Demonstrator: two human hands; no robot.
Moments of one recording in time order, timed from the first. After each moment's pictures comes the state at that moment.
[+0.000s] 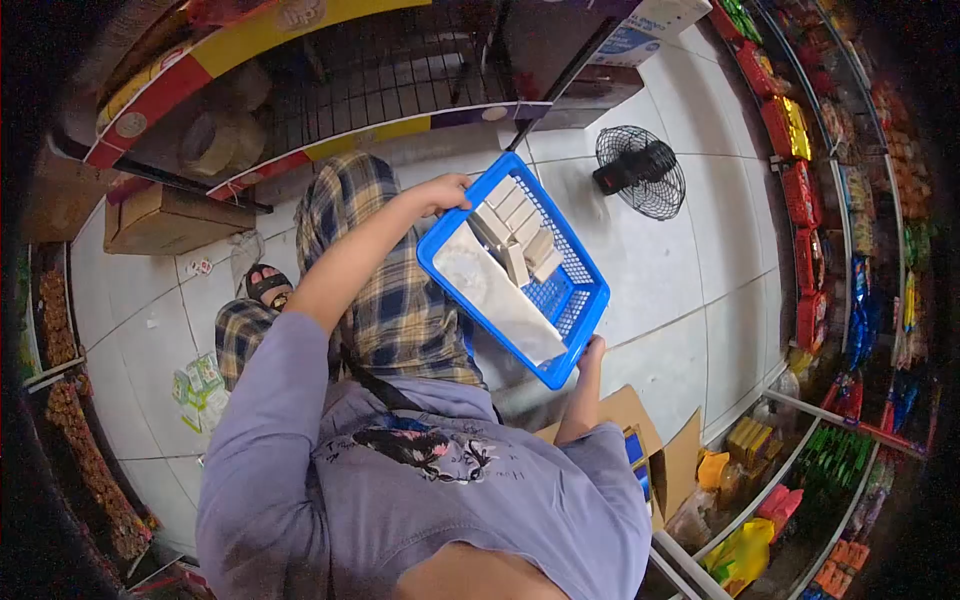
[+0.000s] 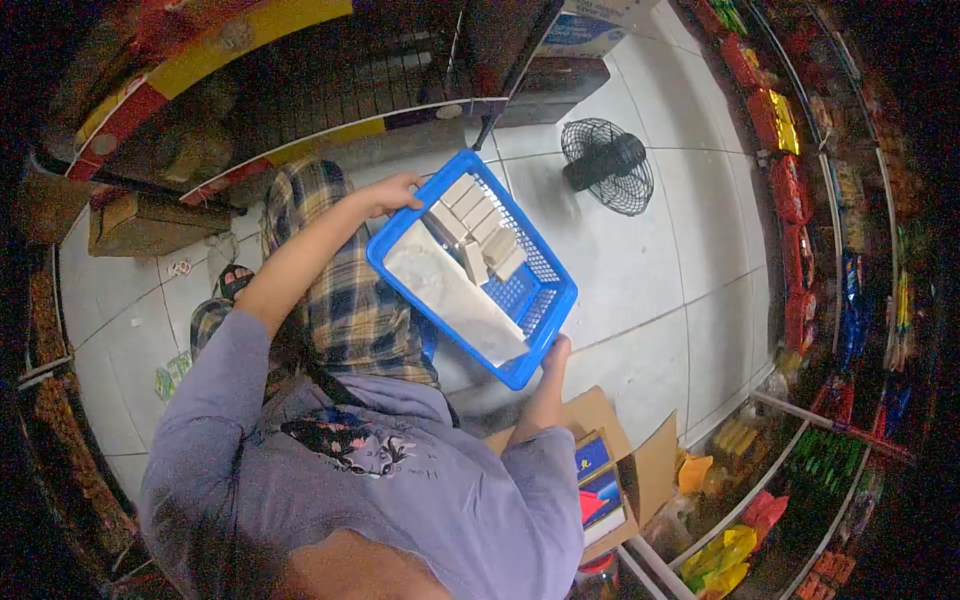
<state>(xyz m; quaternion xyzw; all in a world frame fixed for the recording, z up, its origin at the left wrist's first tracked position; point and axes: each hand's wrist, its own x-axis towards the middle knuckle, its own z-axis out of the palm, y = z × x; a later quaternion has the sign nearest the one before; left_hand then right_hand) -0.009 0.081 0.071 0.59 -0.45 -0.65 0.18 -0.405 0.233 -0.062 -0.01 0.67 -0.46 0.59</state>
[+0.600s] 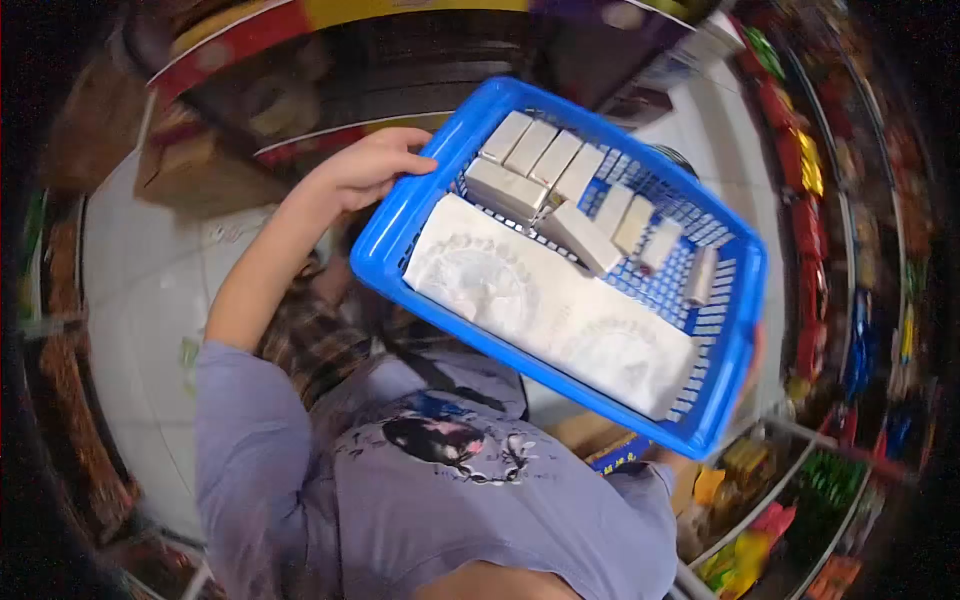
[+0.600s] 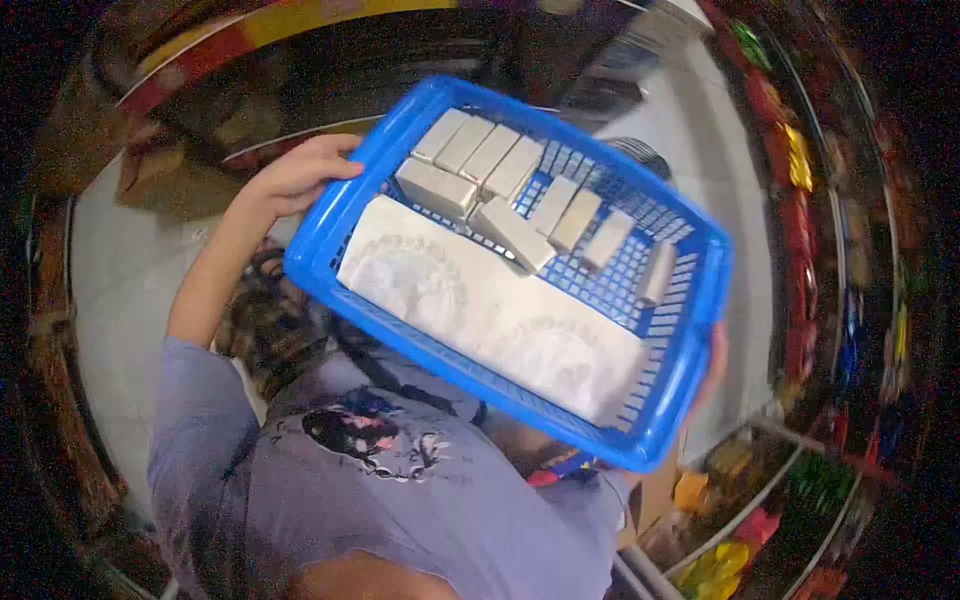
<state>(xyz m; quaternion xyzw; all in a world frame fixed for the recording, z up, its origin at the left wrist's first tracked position) 0.092 0.180 0.248 0.49 -0.34 -0.70 0.38 -0.290 0.229 0.300 -0.46 0.50 -0.63 0.39</state>
